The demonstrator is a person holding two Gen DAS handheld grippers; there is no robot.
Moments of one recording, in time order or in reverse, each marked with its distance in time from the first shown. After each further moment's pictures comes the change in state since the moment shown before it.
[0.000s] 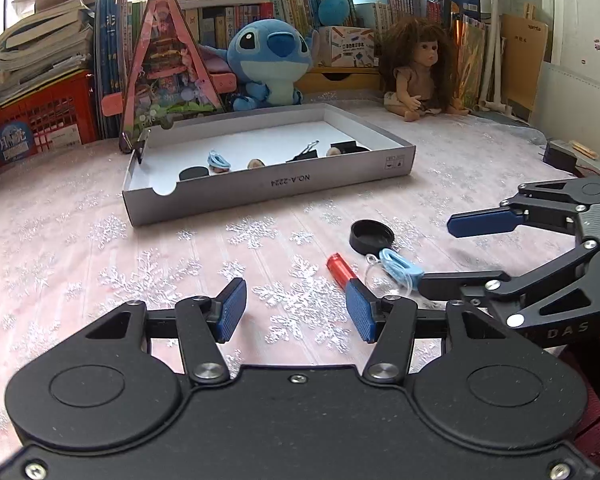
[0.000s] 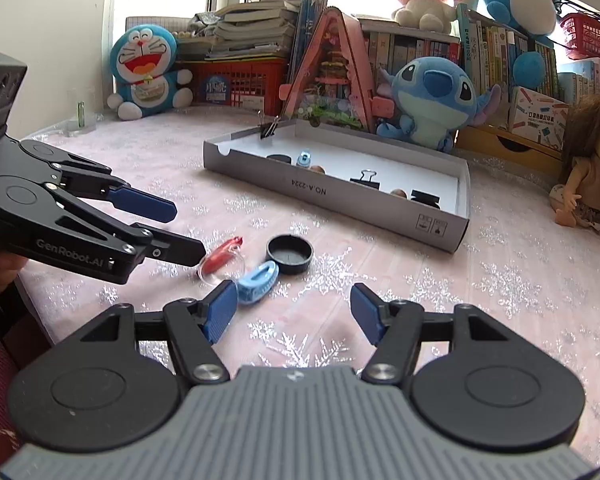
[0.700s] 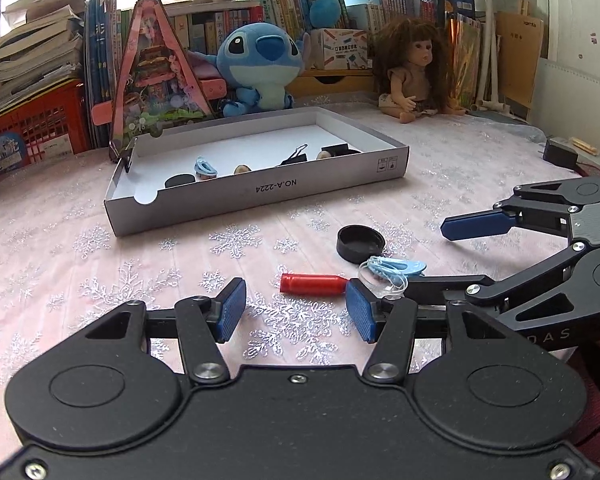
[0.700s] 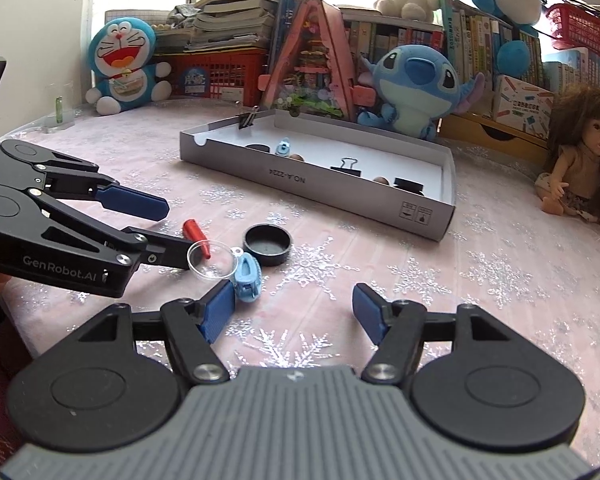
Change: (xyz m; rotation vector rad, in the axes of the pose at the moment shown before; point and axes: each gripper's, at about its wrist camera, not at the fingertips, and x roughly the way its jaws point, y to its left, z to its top) left arm 0.015 -0.012 0.002 0.020 -0.022 0.010; right arm 0.010 -0.005 -0.002 0.025 0.020 -0.057
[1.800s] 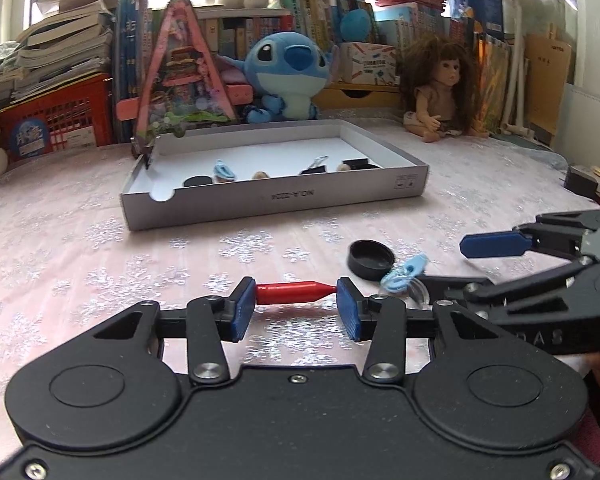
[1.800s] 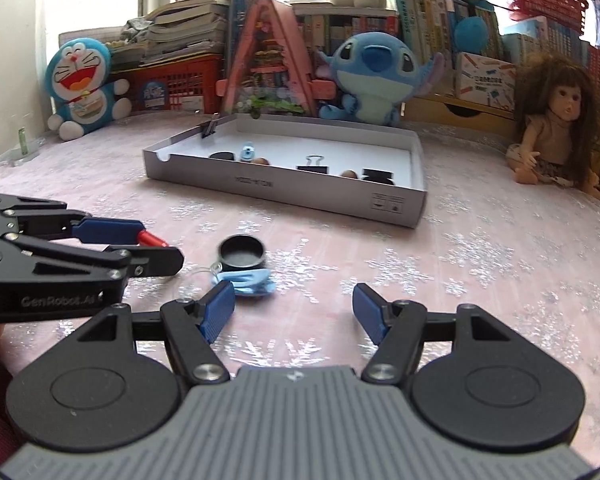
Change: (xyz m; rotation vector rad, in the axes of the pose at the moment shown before) left arm -0.001 -0.003 -0.002 -0.087 -0.036 0.074; right arm 0.003 -0.001 0.006 0.120 0.010 -0.073
